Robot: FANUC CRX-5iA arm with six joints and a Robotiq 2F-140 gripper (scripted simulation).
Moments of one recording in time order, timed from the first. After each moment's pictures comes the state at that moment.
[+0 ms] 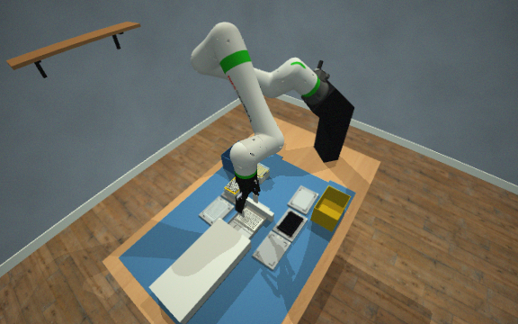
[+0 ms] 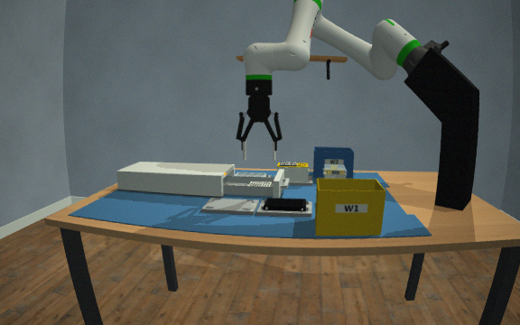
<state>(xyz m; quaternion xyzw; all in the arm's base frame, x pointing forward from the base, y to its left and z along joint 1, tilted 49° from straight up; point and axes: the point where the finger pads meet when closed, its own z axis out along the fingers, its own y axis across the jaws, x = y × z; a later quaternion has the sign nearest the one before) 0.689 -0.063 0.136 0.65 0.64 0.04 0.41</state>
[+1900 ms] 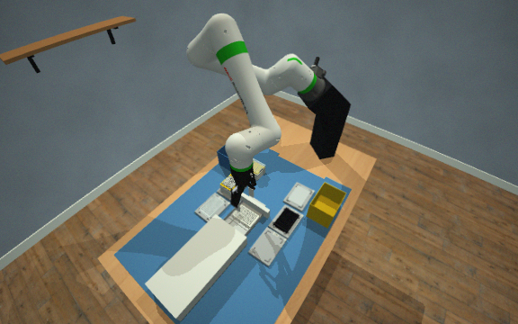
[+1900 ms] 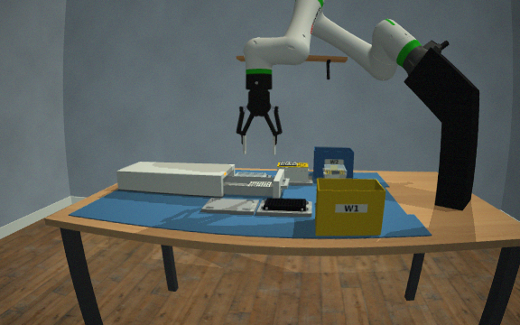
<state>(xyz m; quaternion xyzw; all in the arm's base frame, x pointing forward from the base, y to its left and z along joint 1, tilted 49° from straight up) 0.677 -0.053 0.150 0.65 0.64 0.04 0.41</state>
